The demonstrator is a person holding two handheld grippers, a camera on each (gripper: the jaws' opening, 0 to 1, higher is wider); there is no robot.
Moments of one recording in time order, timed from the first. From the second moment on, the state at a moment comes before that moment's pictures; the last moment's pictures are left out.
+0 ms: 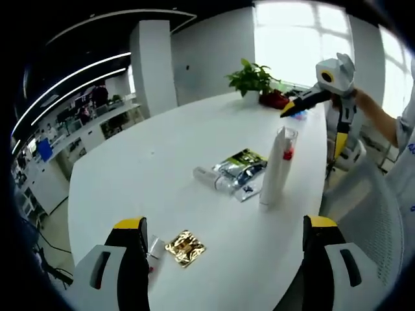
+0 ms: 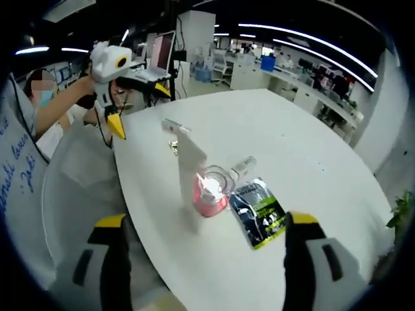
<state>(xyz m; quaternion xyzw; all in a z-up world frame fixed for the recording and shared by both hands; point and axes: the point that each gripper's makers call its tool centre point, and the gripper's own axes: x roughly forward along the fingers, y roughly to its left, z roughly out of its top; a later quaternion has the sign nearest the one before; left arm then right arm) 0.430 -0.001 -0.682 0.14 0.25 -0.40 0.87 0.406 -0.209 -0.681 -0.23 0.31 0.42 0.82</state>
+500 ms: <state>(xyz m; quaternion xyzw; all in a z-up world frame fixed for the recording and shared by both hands) 0.450 0.035 -0.716 0.19 0.31 -0.39 0.84 0.405 -0.211 -0.685 -0.20 0.30 0.42 0.83</state>
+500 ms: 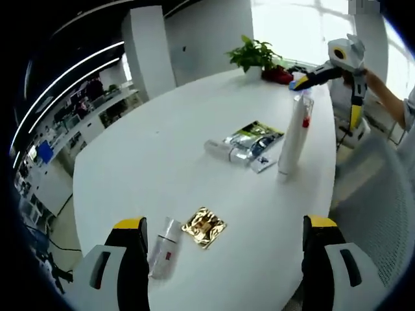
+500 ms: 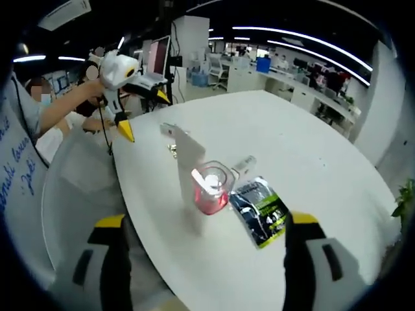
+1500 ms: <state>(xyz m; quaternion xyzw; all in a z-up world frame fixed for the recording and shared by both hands) 0.471 0.088 -0.783 0.26 0.44 -0.40 0.76 0.409 -0.220 -0.691 -0.18 0.31 0.40 0.84</state>
